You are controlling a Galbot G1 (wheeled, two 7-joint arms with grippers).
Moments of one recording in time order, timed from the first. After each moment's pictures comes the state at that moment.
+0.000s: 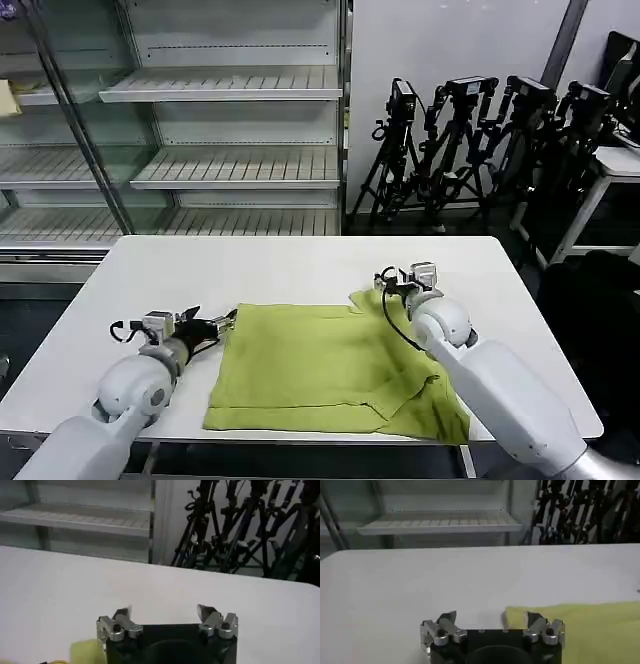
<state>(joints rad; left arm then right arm) 0.91 -0.88 -0.18 -1.80 -0.88 0.58 -0.34 -0.47 1.06 -0.18 1.49 0.89 -0.58 0.49</state>
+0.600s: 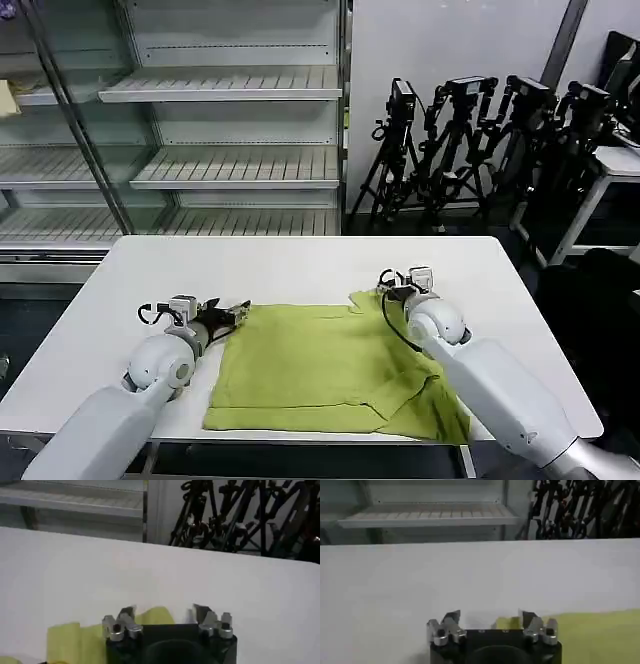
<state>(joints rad) 0.79 -0.90 -0.06 -1.69 -0.91 0.58 -0.34 -0.49 1.05 -0.21 1.47 0.91 -0.58 0.50</state>
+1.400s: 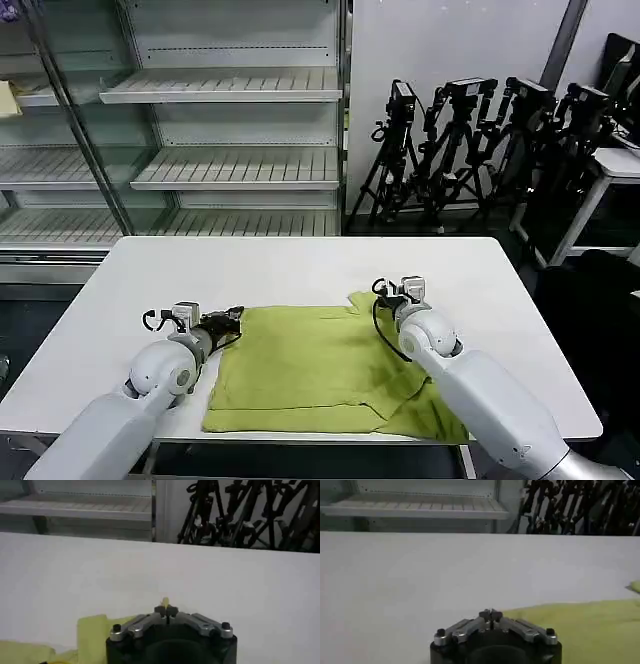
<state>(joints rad) 0.81 -0.90 -0.07 -1.71 -0.96 0.58 -0.33 -0.54 1.09 -0.19 1.49 0.90 -0.56 0.51</state>
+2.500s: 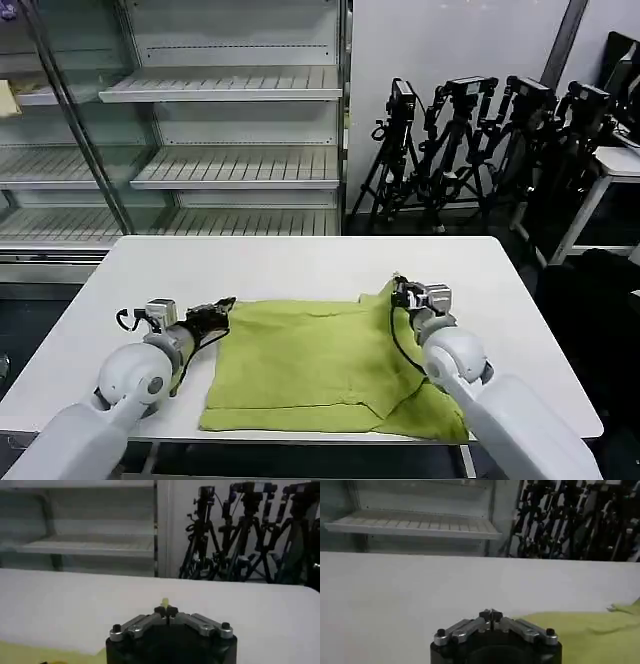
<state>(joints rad) 0.95 -0.83 -0.22 -1.91 -1.00 0.58 -0.31 -0.78 0.96 0.01 1.83 0.79 -0.44 0.46</state>
